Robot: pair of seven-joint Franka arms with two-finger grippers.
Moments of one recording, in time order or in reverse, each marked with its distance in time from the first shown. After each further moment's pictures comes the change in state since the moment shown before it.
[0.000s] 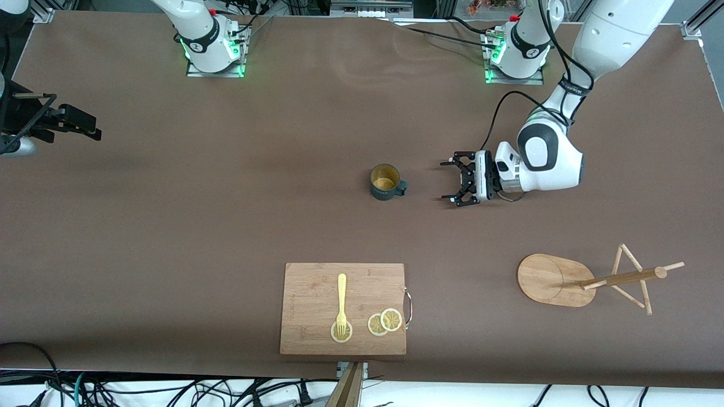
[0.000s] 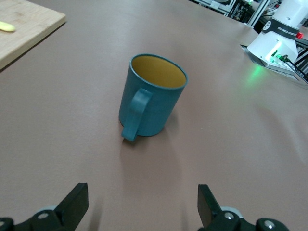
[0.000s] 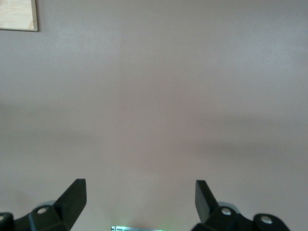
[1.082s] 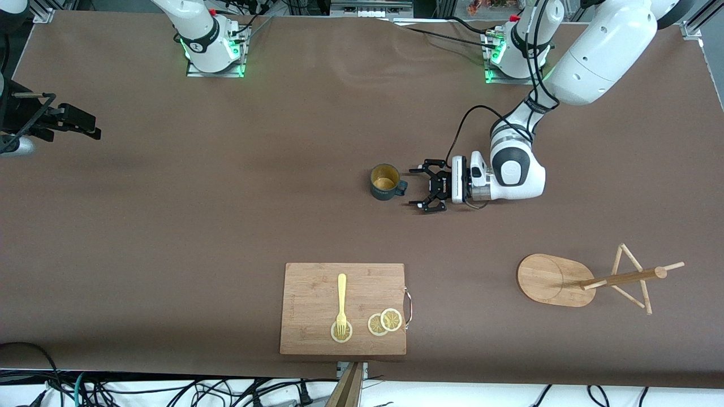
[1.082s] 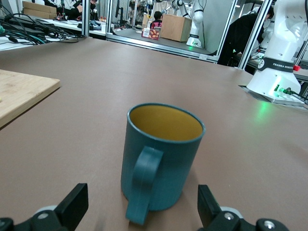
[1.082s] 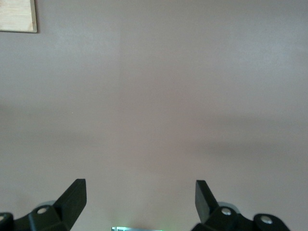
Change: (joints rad) left arm -0.030 0.211 -0.075 0.147 -0.271 -0.039 0.322; right arm -0.001 0.000 -0.001 0.001 0.000 0.013 0.005
